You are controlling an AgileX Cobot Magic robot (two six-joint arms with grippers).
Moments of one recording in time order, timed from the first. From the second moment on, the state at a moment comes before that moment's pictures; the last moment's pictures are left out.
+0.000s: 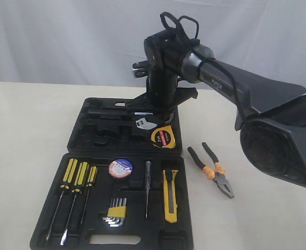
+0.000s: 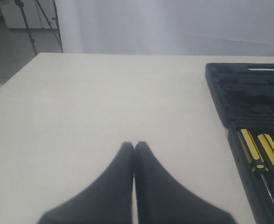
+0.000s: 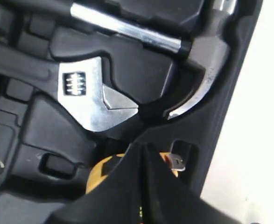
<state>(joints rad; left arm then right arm) 0.07 0.00 0.00 0.01 0.35 0.01 0.15 2.51 -2.34 -0.18 1.22 0.30</state>
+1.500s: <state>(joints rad) 0.07 0.00 0.00 0.01 0.35 0.01 0.15 2.46 -2.25 -0.14 1.22 0.21</state>
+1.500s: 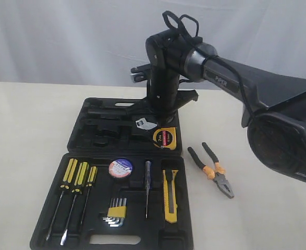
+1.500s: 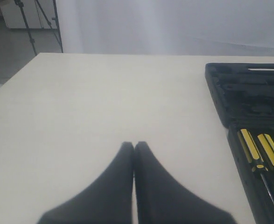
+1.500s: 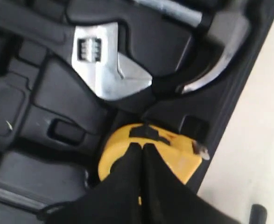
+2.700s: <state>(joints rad) 0.07 0.00 0.00 0.01 0.35 0.01 0.15 2.48 -2.22 -0.20 1.22 0.16</state>
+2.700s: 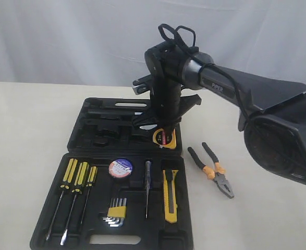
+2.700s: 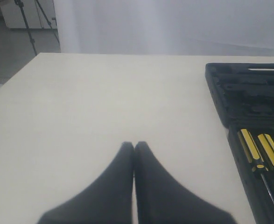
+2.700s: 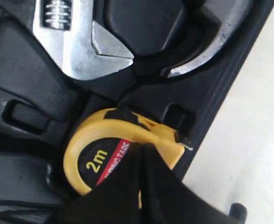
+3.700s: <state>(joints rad) 0.07 0.00 0.00 0.01 0.35 0.01 0.10 2.53 -2.25 -0.12 1.19 0.06</state>
